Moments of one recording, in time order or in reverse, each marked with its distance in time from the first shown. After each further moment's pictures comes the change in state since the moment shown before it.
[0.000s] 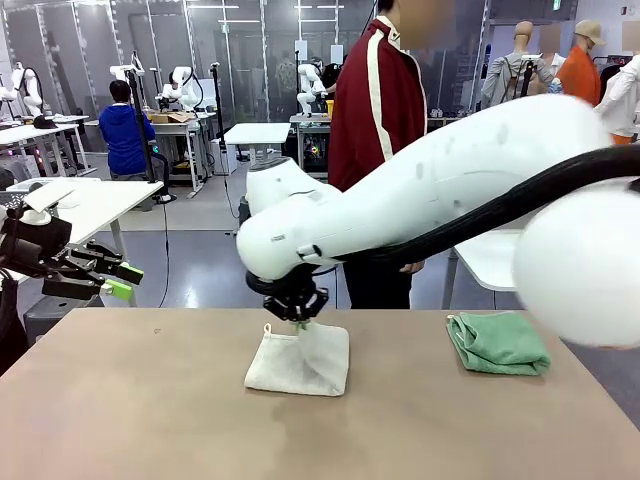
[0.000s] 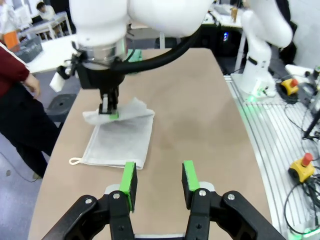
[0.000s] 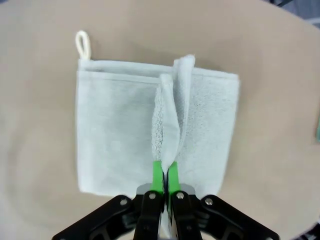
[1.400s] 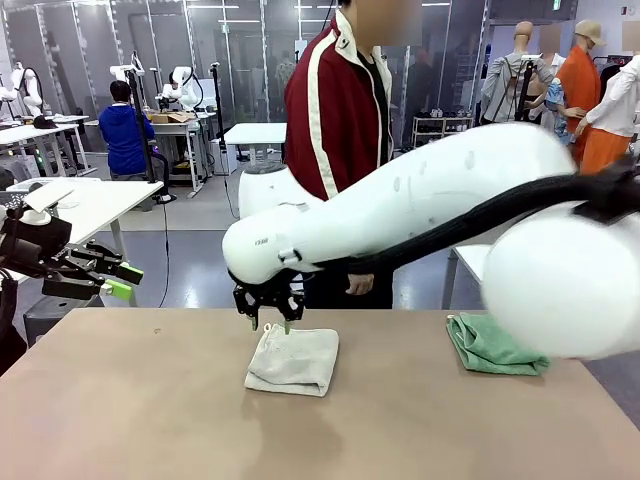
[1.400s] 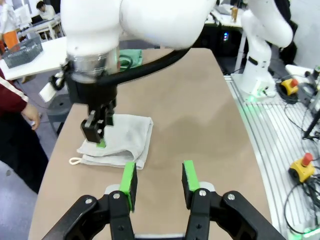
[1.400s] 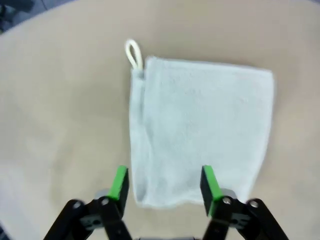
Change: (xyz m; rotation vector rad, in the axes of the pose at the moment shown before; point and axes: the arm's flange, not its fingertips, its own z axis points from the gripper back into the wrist) left arm 0.000 0.000 0.000 0.000 0.000 0.001; right arm 0.000 0.017 0.007 0.160 0.011 -0.130
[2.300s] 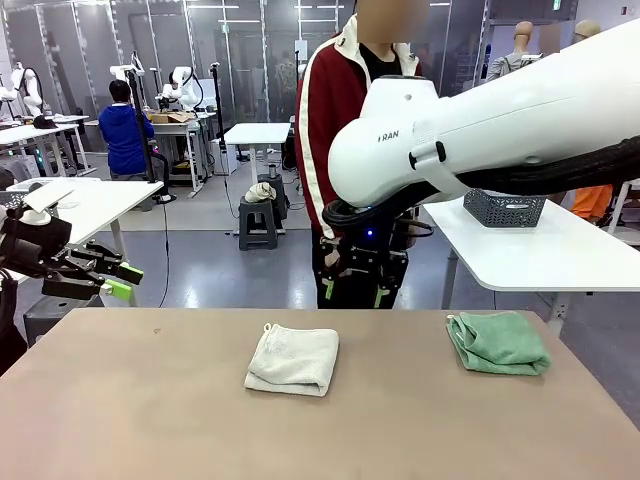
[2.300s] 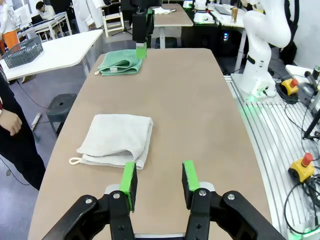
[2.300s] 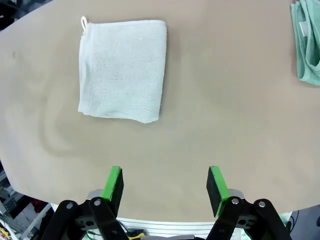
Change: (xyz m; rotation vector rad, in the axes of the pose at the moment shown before) left arm 0.000 0.000 0.000 0.000 0.000 0.000; right arm -0.046 -0.159 0.133 0.092 0.036 0.016
